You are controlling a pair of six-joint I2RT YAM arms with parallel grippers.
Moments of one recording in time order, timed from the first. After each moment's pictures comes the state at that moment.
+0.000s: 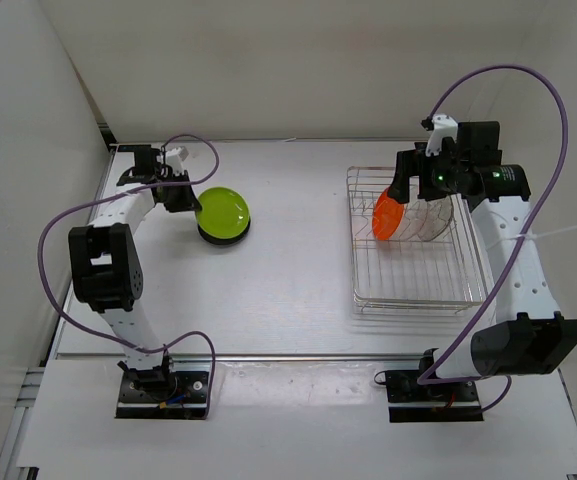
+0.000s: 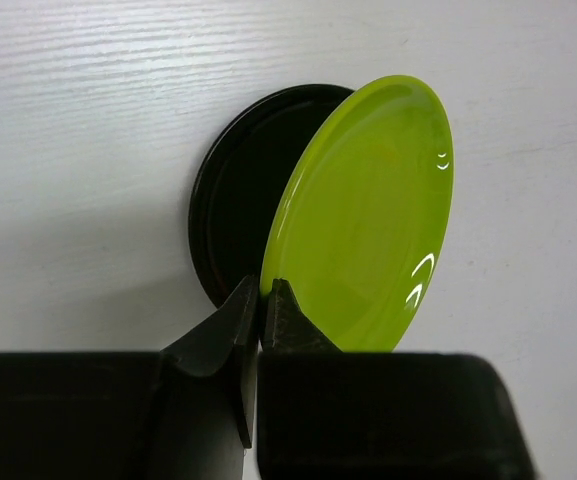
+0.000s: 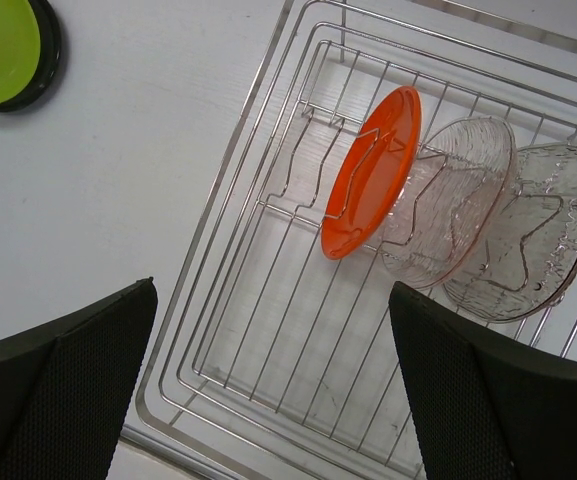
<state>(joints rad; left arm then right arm) 0.06 1.84 1.38 -0.44 0.43 -0.06 0.07 1.38 1.57 -0.92 -0.35 -0.09</state>
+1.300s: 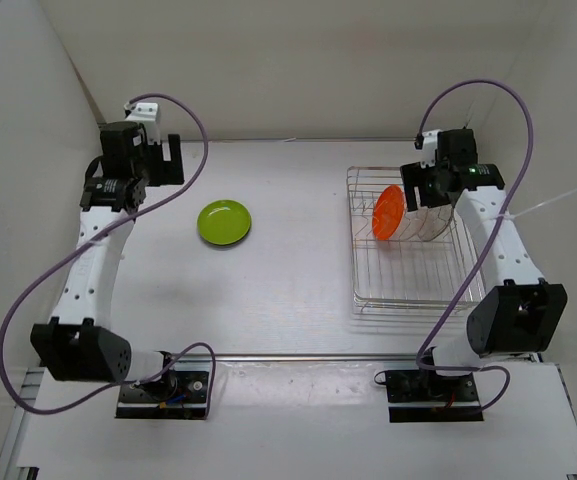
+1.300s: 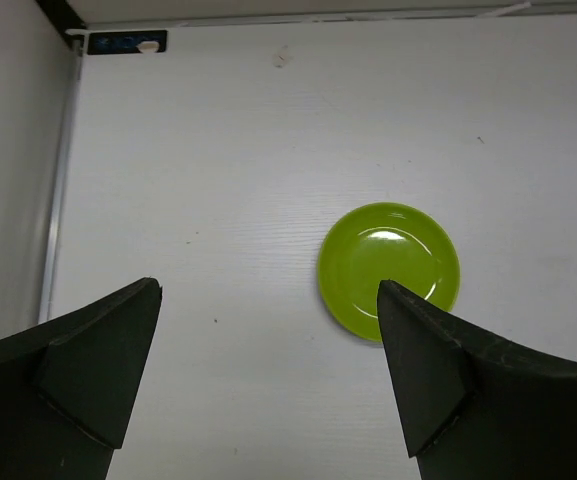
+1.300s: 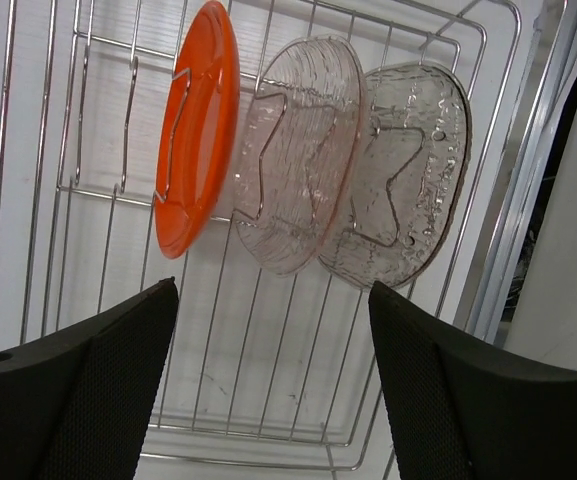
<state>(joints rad) -0.05 1.38 1.48 -0.58 -0.05 0.04 0.08 1.49 1.46 -0.85 0.01 -0.18</state>
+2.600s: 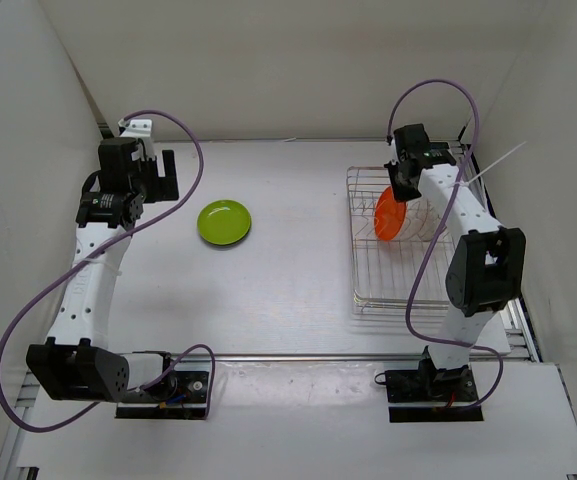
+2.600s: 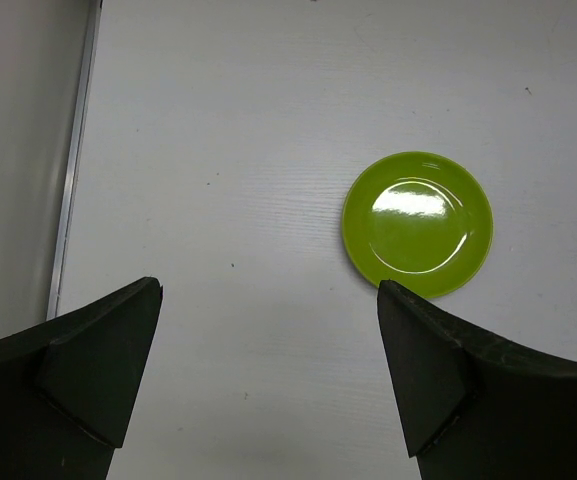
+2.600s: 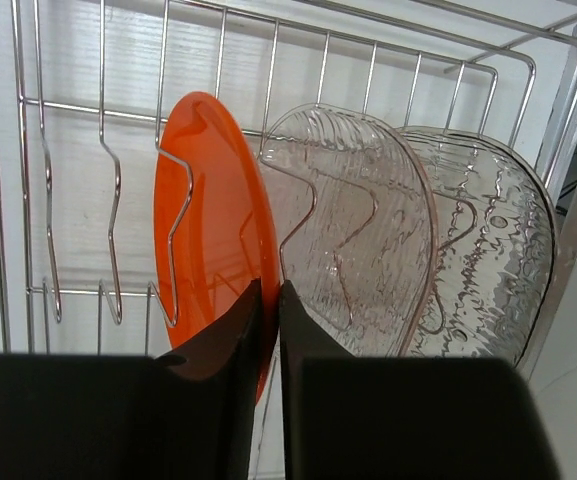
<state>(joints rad) -0.05 1.26 1.39 -0.66 -0.14 0.02 0.20 1.80 1.59 -0.79 0.19 -0.10</state>
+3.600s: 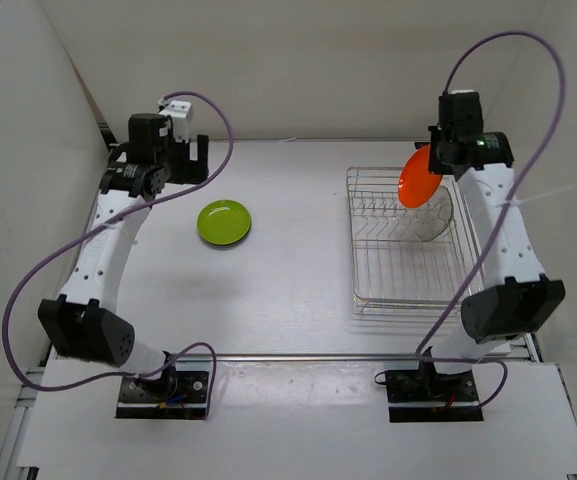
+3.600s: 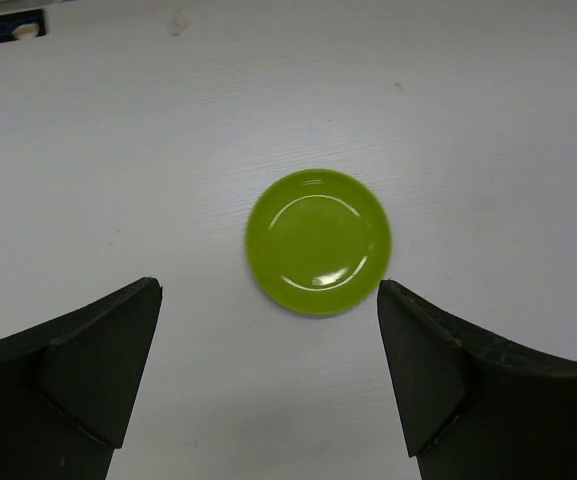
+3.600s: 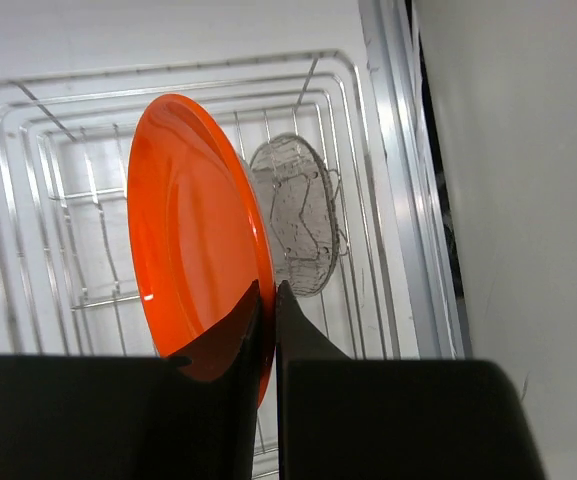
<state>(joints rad) -0.15 1.44 1.56 -0.69 -0.02 0.03 0.16 1.63 1.84 -1.00 0.35 0.06</state>
